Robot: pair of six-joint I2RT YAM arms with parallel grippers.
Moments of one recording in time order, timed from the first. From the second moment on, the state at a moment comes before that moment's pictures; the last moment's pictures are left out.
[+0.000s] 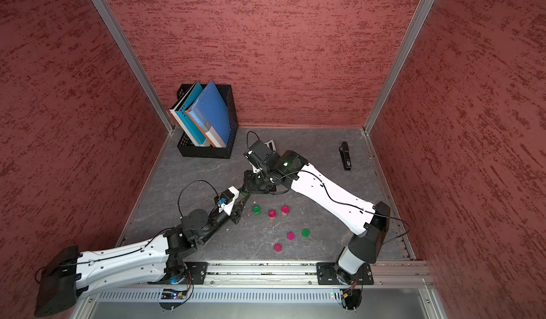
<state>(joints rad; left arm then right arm) -1.09 0.86 0.34 0.51 -0.44 0.13 0.93 1.63 1.74 -1.09 -0.21 0.83</state>
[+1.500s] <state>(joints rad) -0.89 0.54 0.26 0.31 0.00 -0.08 0.95 2.00 2.53 -1.62 -0.29 0.35</state>
